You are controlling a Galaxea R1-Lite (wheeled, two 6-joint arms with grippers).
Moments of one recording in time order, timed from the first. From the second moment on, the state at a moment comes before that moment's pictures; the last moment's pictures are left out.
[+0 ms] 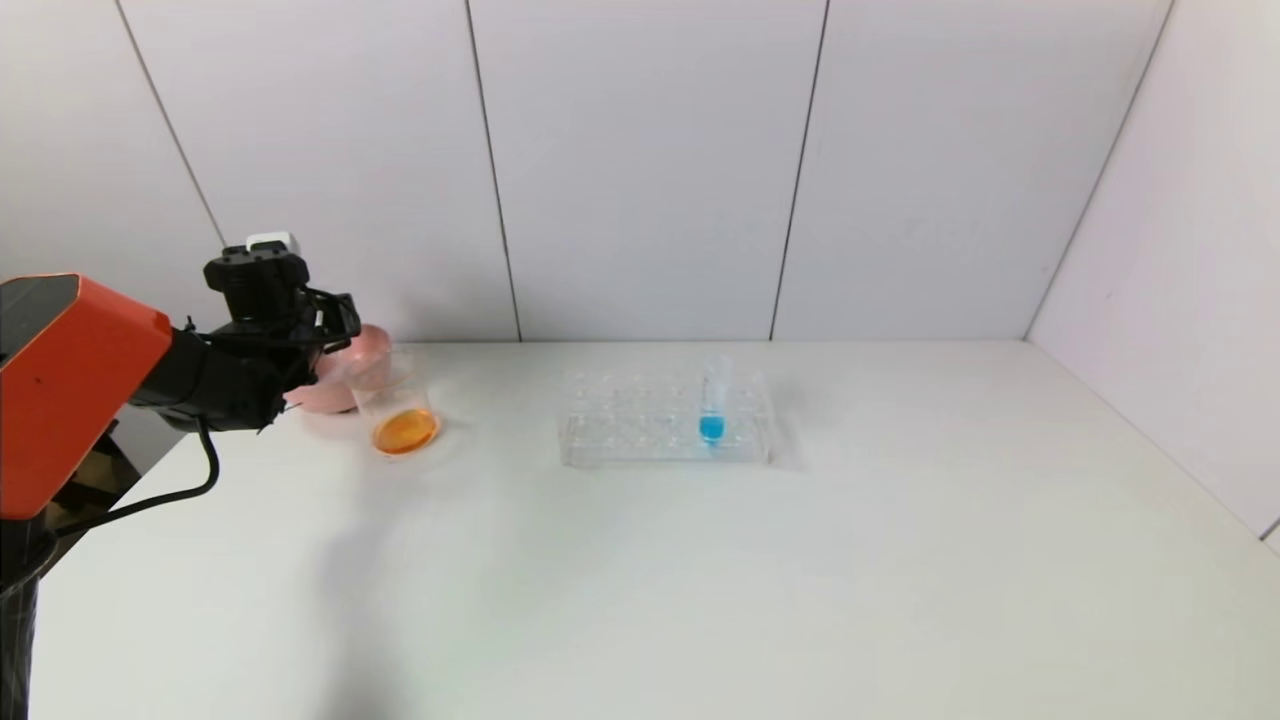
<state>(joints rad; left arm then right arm) 0.09 2.28 -1.41 -0.81 0.26 -0.07 0.00 0.00 0.00 0.00 -0.04 0.09</state>
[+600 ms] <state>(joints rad) 0.04 2.11 -1.27 -0.81 0.26 -0.07 0.00 0.00 0.00 0.00 -0.04 0.09</state>
